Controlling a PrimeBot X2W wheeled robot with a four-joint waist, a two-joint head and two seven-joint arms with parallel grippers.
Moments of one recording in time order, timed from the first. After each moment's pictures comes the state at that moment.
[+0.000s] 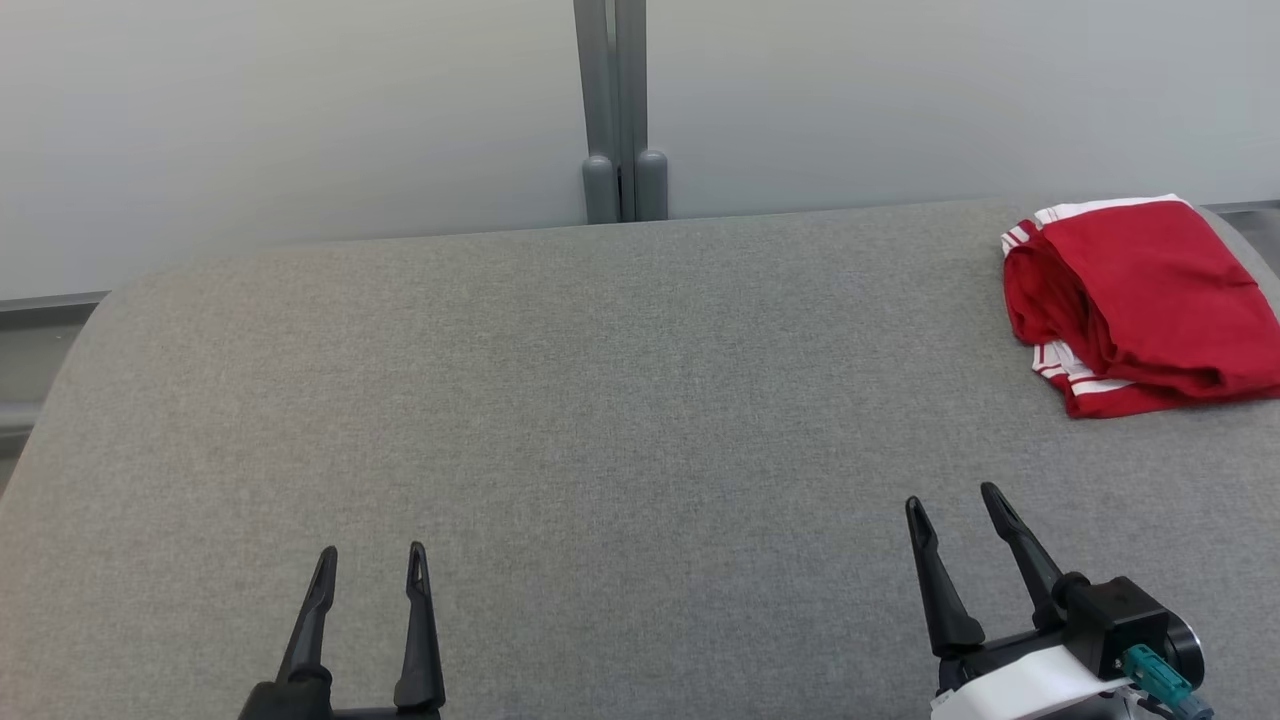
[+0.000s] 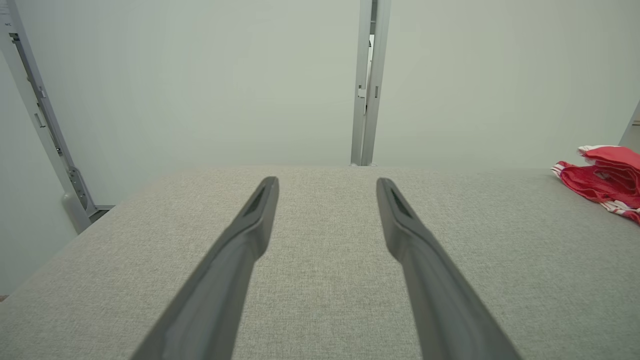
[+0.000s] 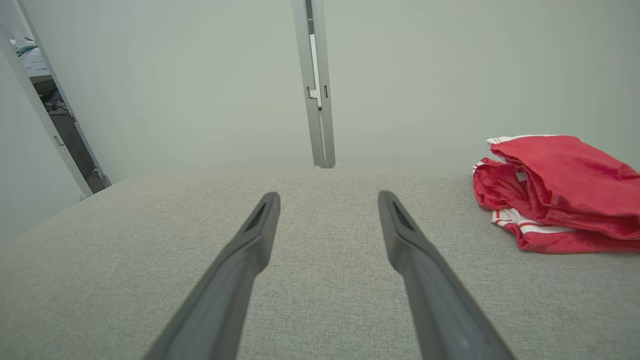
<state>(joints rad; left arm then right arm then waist) 0.20 0.05 -0.15 -0.02 -0.14 0.07 -0.26 0.10 -0.07 0.12 0.06 0.15 0.13 -0.26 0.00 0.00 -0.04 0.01</state>
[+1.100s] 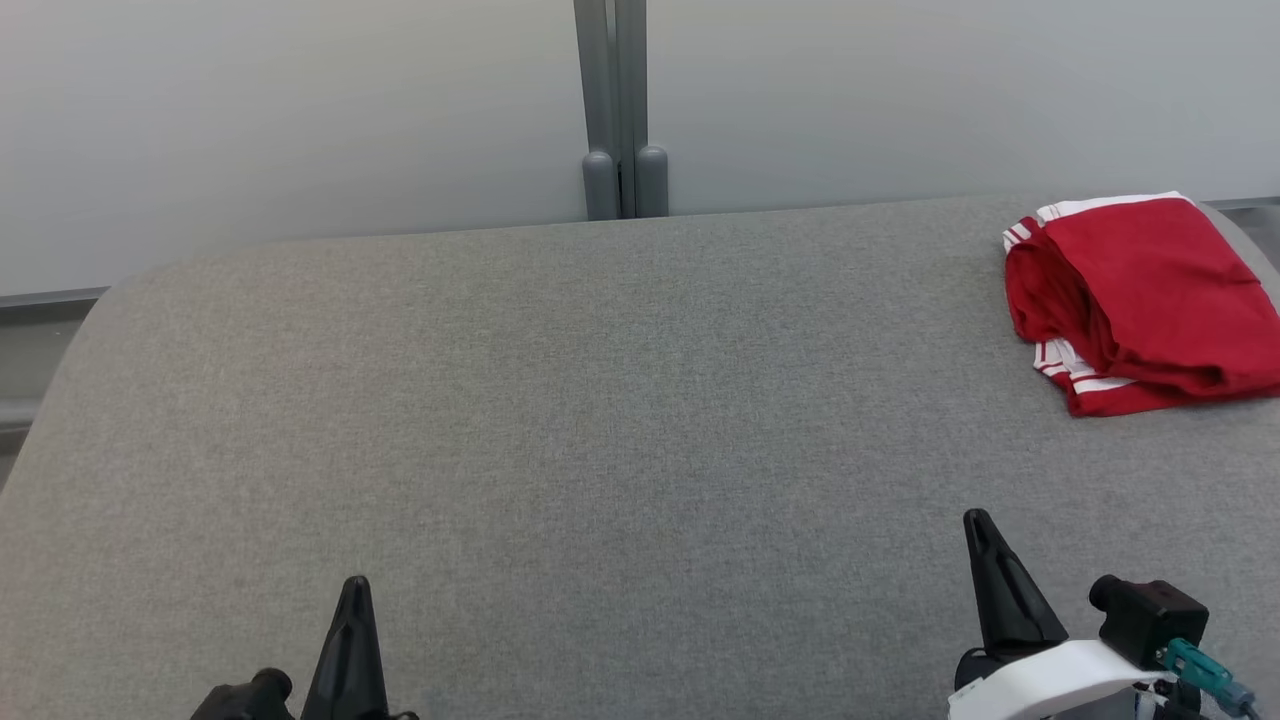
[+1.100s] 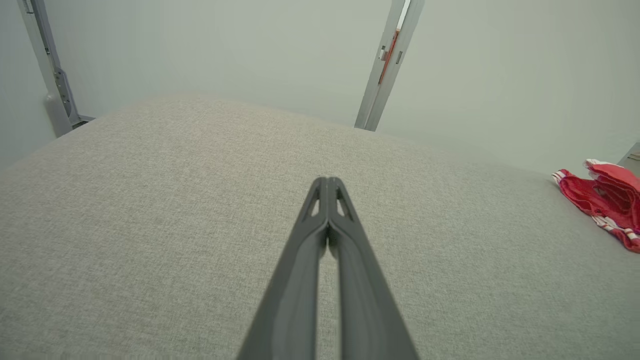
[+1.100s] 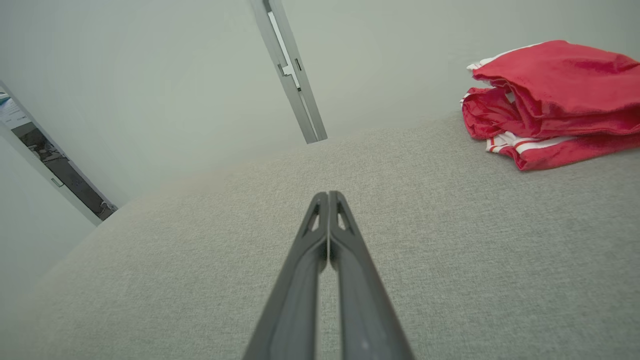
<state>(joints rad) 0.19 0.06 -0.13 0.07 -0.37 0.05 -0.22 0.10 -0.06 0.10 0.12 0.38 0.13 -0.22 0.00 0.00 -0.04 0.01</state>
